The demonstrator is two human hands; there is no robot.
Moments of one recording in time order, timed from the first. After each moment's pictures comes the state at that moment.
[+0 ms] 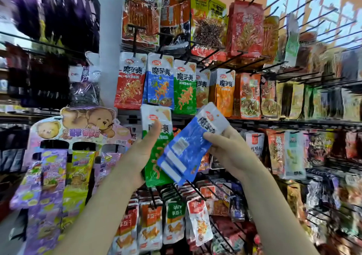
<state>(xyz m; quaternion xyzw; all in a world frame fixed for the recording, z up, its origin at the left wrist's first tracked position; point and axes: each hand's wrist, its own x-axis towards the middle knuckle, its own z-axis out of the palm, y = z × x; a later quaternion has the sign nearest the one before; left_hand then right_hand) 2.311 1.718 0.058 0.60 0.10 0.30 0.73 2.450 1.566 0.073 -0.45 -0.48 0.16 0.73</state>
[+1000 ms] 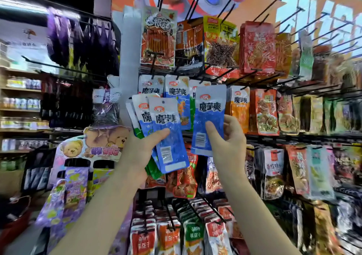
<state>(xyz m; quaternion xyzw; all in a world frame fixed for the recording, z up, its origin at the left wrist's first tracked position) 2.297 1.758 0.095 0.58 0.03 0.49 0.65 2.415 1.627 0.095 -0.47 -0.42 -0.20 0.75</state>
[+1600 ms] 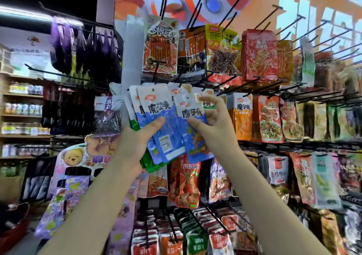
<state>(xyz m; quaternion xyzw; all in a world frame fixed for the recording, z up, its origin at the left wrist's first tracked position) 2.286 1.765 0.129 0.58 -0.05 0.50 0.65 2.424 1.647 0.147 -0.52 -0.53 -0.16 0.65</state>
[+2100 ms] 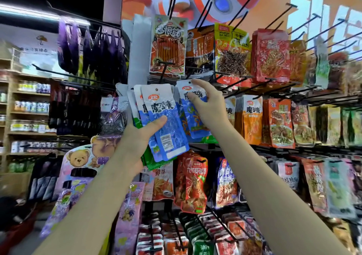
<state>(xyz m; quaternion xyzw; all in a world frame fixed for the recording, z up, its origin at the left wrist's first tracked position) 2.285 1.782 0.139 0.59 -0.01 0.48 0.65 2.441 1.693 0.211 -0.57 -0.52 -0.25 0.58</state>
